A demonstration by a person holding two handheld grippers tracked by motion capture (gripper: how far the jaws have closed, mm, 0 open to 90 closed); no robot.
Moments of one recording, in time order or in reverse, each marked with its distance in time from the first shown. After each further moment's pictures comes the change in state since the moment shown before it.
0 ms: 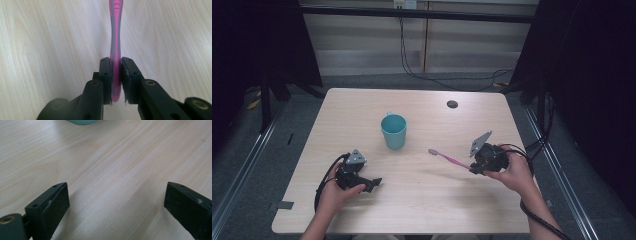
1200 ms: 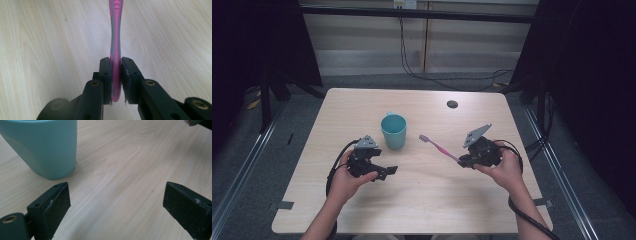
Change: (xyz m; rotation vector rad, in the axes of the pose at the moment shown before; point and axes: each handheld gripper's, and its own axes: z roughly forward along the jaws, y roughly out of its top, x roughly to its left) left arm -0.022 0.060 -0.008 -0.107 -0.134 -0.016; right arm 0.001 0.023 -0.005 -0.181 0.013 0.082
